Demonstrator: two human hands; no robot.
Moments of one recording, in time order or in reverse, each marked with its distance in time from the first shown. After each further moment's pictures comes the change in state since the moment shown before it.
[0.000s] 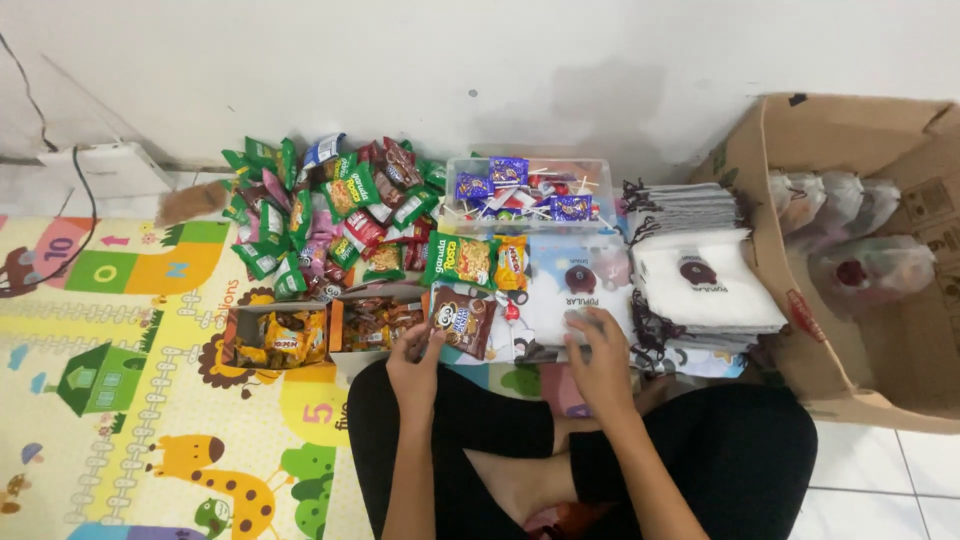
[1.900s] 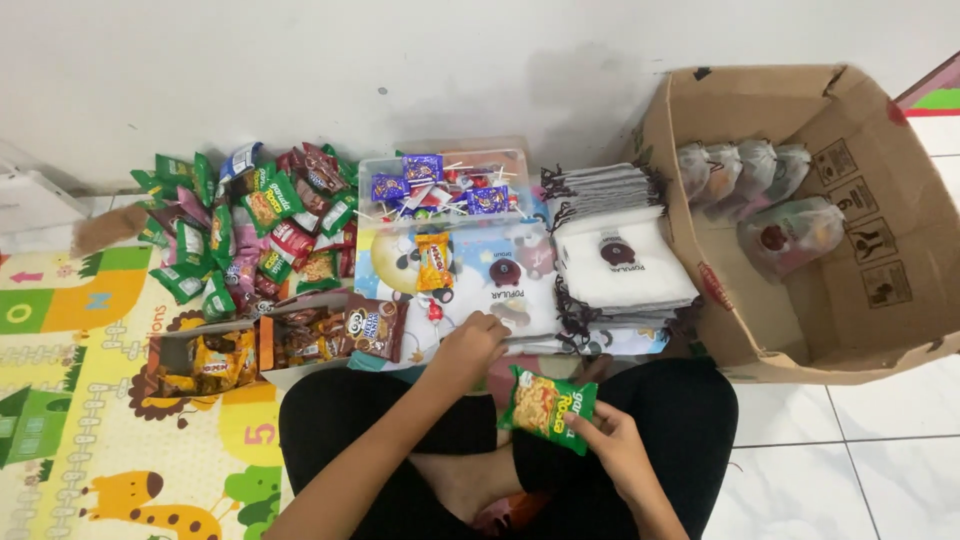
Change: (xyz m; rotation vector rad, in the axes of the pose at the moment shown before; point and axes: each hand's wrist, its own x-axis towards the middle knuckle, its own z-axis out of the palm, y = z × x) left_hand -0.056 0.004 0.120 0.806 -0.836 1.185; right_hand -0.101 0.084 -0.082 1.037 -0.205 0.722
